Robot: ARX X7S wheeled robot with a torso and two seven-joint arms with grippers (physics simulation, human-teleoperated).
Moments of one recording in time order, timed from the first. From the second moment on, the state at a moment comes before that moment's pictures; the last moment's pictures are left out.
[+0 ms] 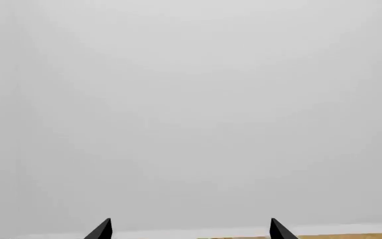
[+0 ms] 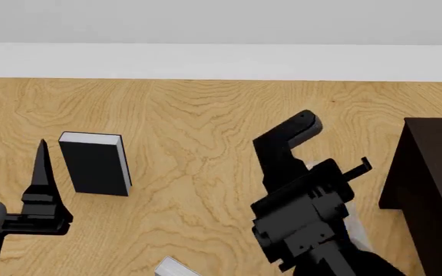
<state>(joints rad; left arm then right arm) -0.25 -0.29 0.15 0.43 -0.23 -0.27 -0.26 1.24 0.09 -1.09 1.05 0.66 0.79 0.41</state>
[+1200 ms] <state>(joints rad) -0.27 -0.30 0.21 0.32 -0.21 -0.23 -0.27 1.13 0.00 -1.43 1.18 0.56 0.75 0.79</state>
